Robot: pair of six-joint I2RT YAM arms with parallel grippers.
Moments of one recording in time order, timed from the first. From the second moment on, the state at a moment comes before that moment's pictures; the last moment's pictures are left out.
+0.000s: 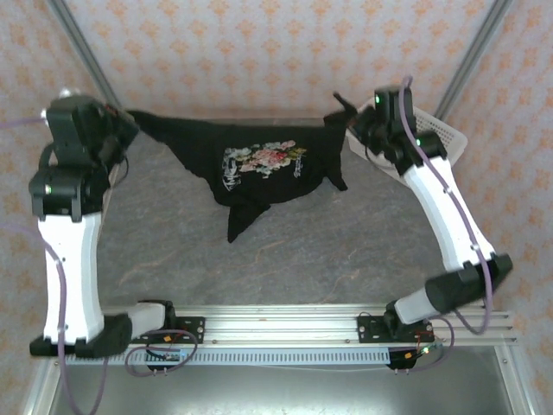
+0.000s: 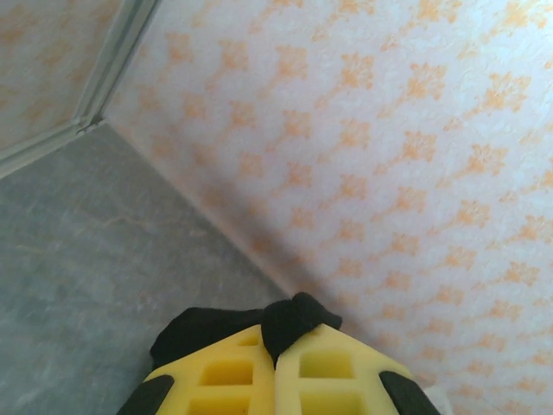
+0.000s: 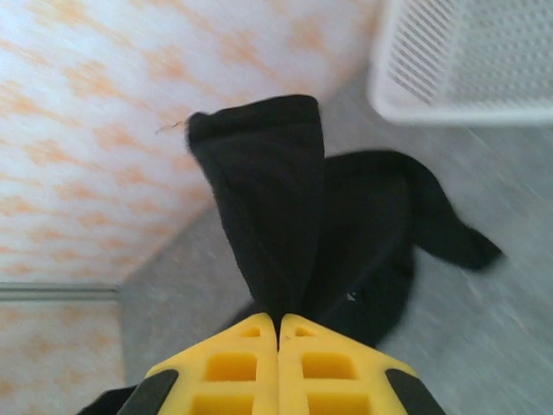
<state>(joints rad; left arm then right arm) 0.03 1.13 1.74 -1.04 -0.15 -0.85 0.31 1.39 1.58 -0.82 0.05 0.96</state>
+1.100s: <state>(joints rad) -0.20 0.73 0.69 -1.04 -0.03 -1.15 0.19 1.39 0.82 -0.84 0.02 0.98</state>
